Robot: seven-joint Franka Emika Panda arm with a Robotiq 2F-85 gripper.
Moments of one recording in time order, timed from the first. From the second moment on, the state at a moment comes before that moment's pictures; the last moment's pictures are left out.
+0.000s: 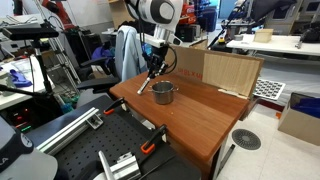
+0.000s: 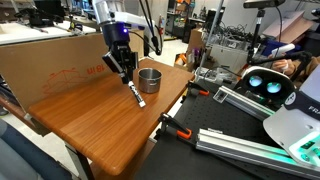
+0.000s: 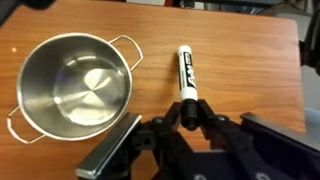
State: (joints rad) arm 0.09 0.55 0.06 -1.88 0.15 2.03 -0.04
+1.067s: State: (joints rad) arm 0.17 0.73 0.05 -1.74 0.00 2.11 0.11
